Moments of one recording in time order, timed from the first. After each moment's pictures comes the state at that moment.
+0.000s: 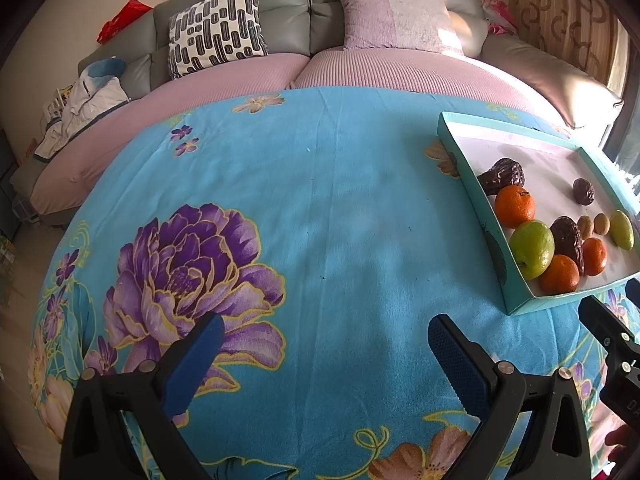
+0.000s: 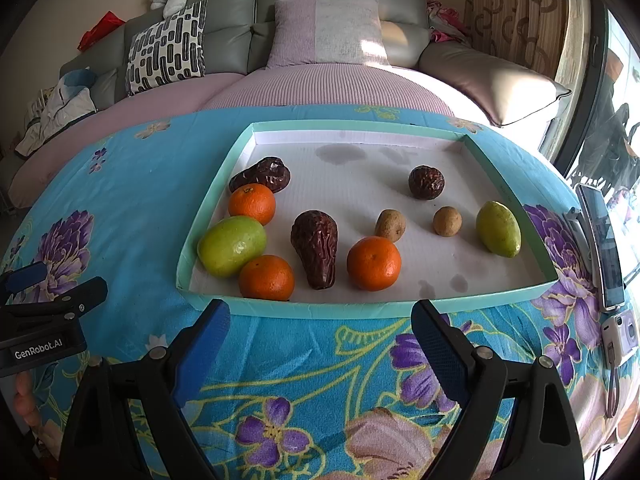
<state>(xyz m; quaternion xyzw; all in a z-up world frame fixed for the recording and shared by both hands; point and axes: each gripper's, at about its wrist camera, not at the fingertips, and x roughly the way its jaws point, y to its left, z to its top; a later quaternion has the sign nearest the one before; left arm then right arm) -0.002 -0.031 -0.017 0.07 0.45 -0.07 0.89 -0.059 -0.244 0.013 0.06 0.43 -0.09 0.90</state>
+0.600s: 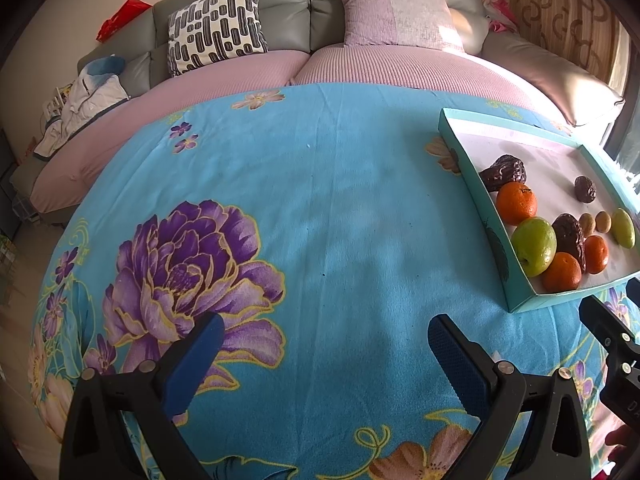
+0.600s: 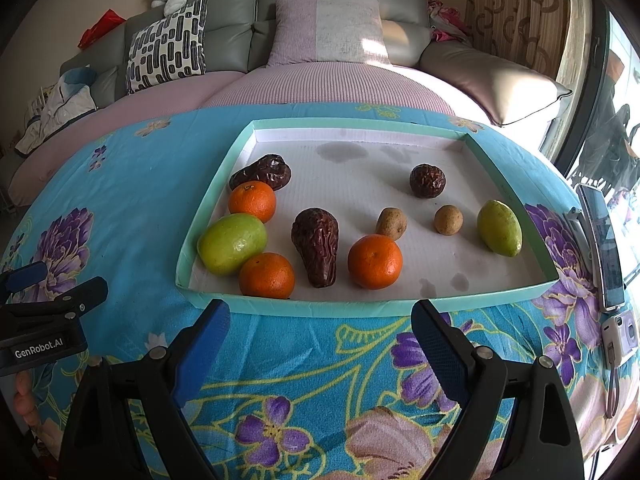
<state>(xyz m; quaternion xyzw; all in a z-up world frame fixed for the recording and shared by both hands) -0.002 -0.031 -0.019 0.07 0.46 -0.07 0.88 -0.058 -0.244 0.012 0.05 0.43 -0.09 0.90</state>
